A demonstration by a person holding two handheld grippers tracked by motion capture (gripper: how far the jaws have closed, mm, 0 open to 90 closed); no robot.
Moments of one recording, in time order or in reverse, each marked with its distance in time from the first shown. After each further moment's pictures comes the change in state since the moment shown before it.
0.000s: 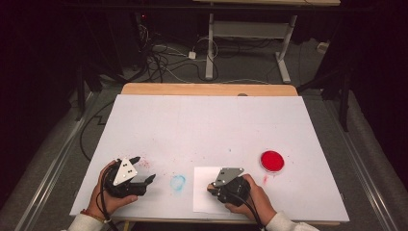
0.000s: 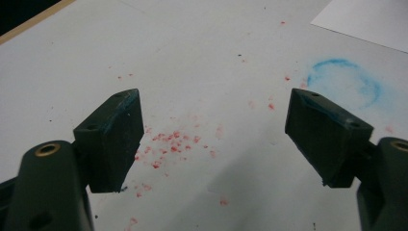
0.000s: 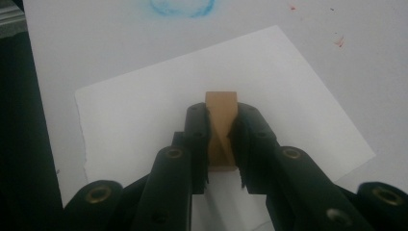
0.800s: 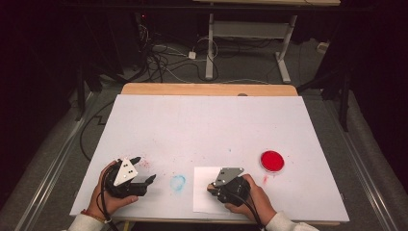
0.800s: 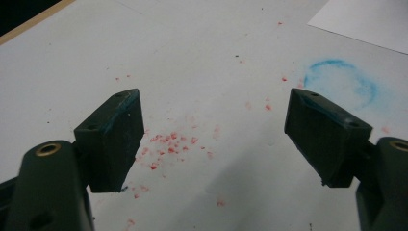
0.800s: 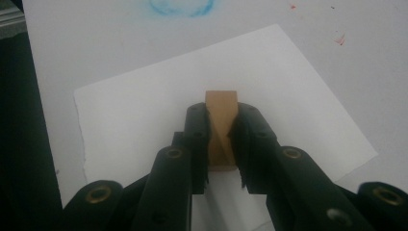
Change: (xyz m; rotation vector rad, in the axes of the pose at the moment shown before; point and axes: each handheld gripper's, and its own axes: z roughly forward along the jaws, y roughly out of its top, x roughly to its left) left arm -0.001 0.000 0.001 0.002 -0.005 0.001; right arm 0.000 0.000 0.001 -0.001 0.001 0.009
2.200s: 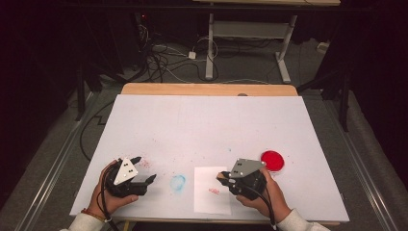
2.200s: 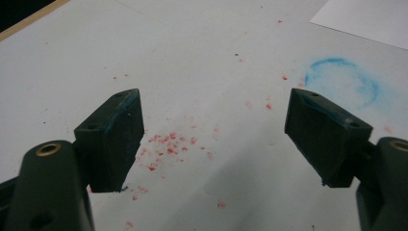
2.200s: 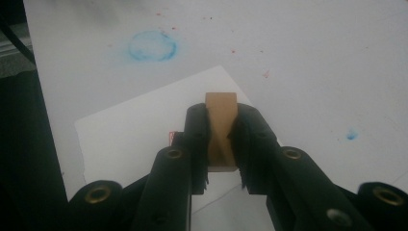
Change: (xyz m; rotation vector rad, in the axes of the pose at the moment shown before) left arm 0.001 0.000 0.002 0.007 -0.016 -0.012; right arm -0.015 0.004 -0.050 -0.115 -0.077 0.018
